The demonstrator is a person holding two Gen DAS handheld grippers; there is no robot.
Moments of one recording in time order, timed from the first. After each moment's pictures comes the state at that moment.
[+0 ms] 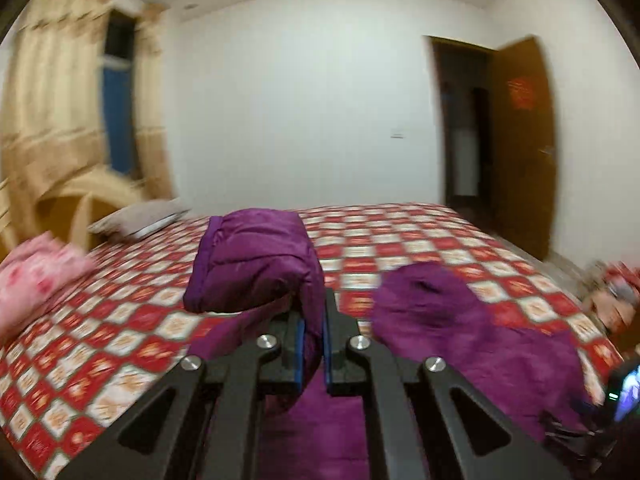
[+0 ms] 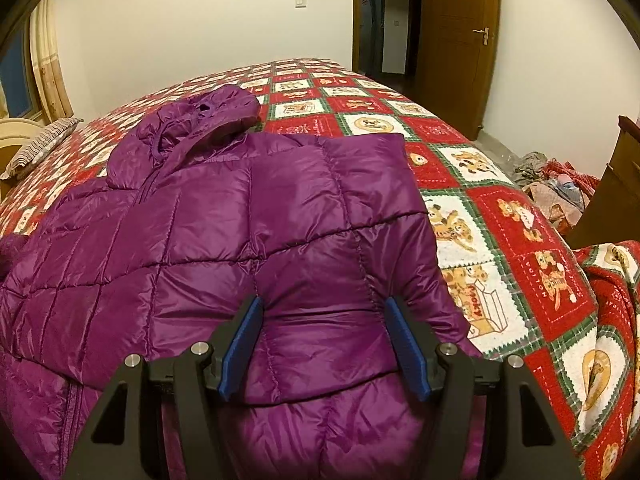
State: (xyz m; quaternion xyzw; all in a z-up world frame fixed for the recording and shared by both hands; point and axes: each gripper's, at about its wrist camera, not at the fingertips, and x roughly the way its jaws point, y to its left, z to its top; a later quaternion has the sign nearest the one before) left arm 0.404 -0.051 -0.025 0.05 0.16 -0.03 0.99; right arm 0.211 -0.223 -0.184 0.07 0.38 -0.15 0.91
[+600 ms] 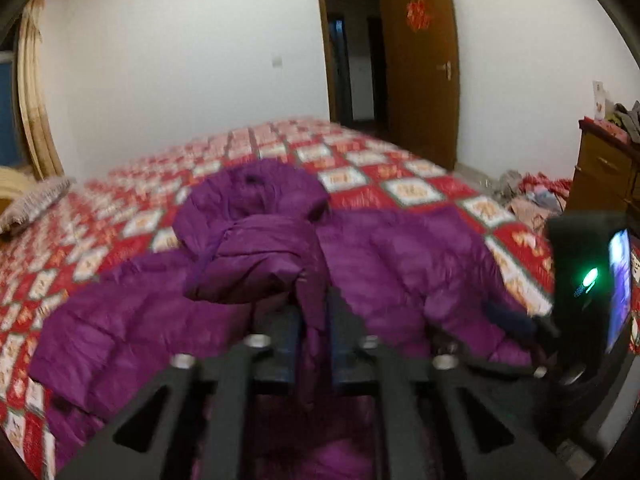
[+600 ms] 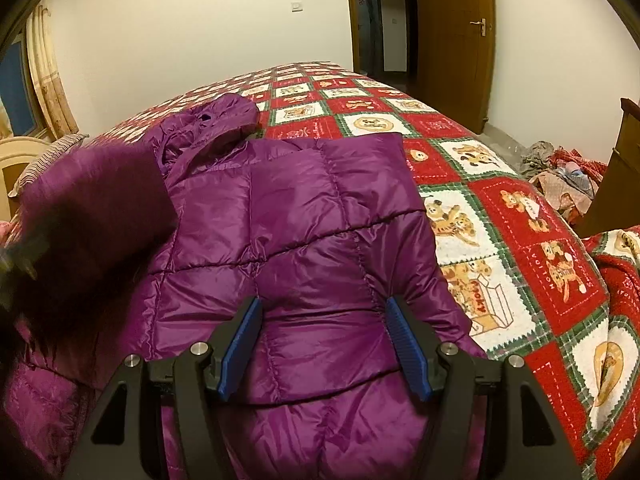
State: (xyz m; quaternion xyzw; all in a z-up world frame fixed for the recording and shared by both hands) left arm 0.398 -0.180 -0.131 0.09 0.30 -0.18 0.93; right arm 0.207 -0.232 -0.184 0.10 0.37 -0.13 0.91
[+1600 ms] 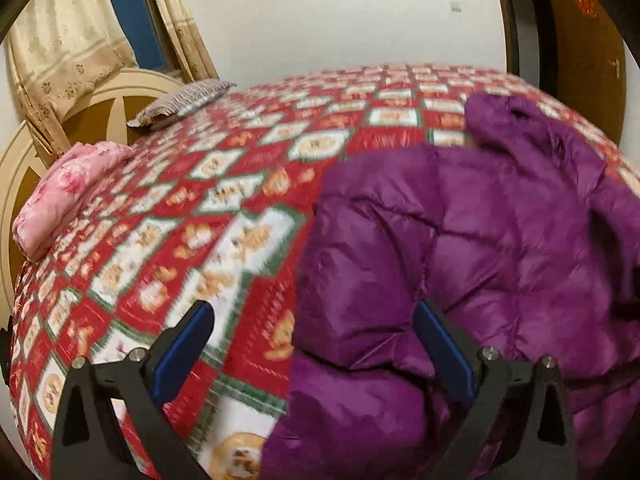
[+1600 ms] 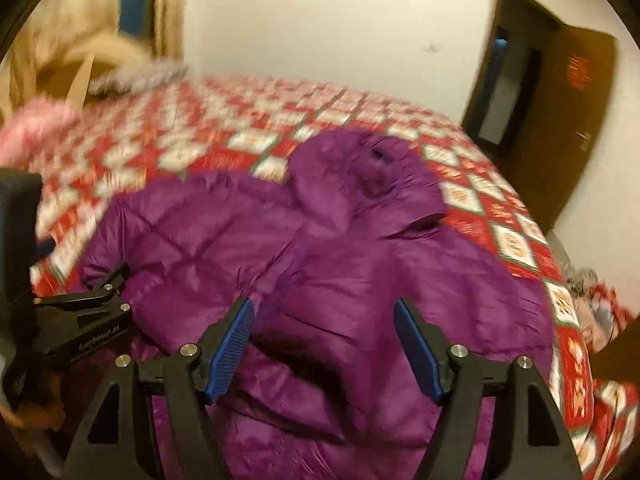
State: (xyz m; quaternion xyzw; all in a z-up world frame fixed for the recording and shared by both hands) left arm 0.420 0.012 -0.169 0.07 0.39 0.12 0.91; right arm 0.258 -0.053 -0.134 -0.10 0.37 0.01 0.92
